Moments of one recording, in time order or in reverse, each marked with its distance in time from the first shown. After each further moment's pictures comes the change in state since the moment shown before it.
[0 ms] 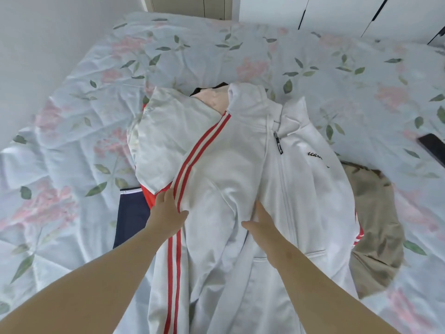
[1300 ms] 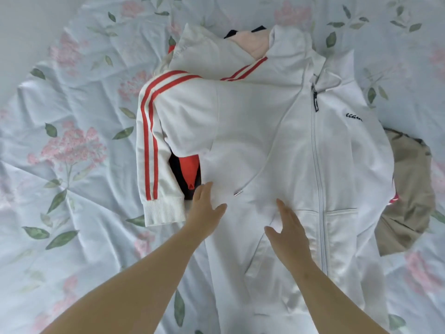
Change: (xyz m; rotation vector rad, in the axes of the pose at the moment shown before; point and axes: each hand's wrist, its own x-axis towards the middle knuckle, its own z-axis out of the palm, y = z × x) left_hand -0.075 -0.053 0.066 -0.419 -0.122 0.038; right_hand -0.069 0.079 0.050 -0.521 0.155 0.004
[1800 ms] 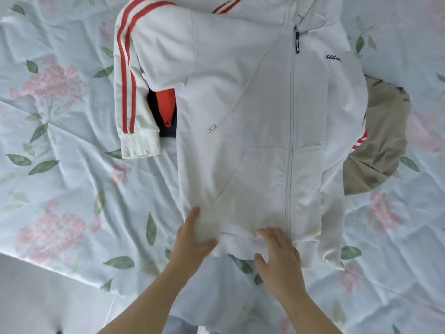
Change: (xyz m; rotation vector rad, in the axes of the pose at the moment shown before) left_hand -0.180 -0.070 0.107 -0.281 0.026 -0.228; right_hand -0.121 0.150 0.017 -0.333 -0.095 -0.195
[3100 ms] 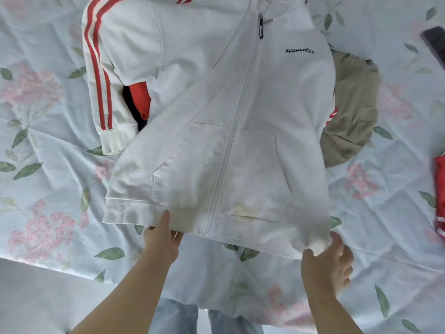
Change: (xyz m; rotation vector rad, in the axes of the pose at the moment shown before) left_hand 0.002 0.009 0.000 -0.928 0.364 -0.512; right_hand -0.041 0.077 -0.008 0.420 0.505 0.804
